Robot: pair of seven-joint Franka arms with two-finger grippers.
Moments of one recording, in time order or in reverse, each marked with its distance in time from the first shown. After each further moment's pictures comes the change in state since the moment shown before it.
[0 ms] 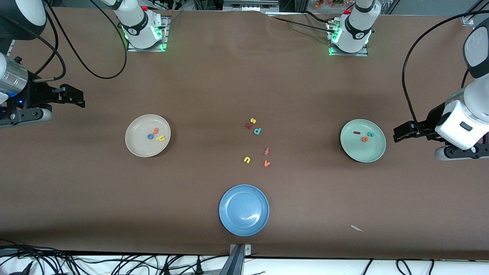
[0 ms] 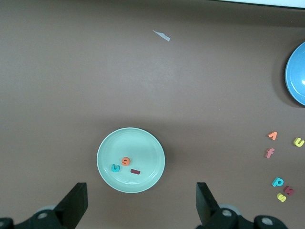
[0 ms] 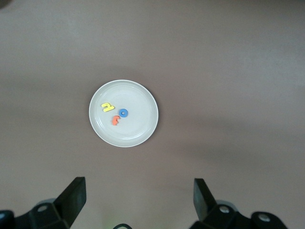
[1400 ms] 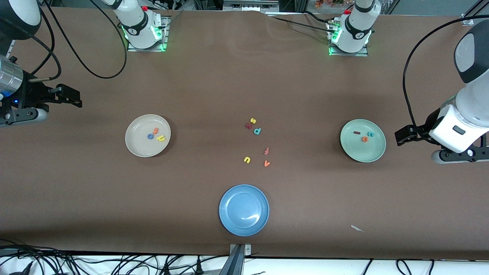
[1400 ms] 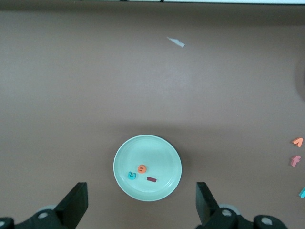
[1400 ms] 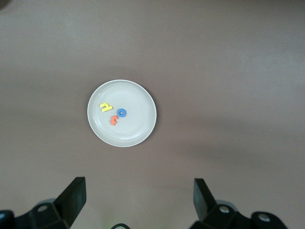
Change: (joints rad) left arm -0.012 0.011 -0.019 -0.003 0.095 0.035 0.010; right arm -0.084 -0.001 0.074 0.002 -0.004 -0.001 0.000
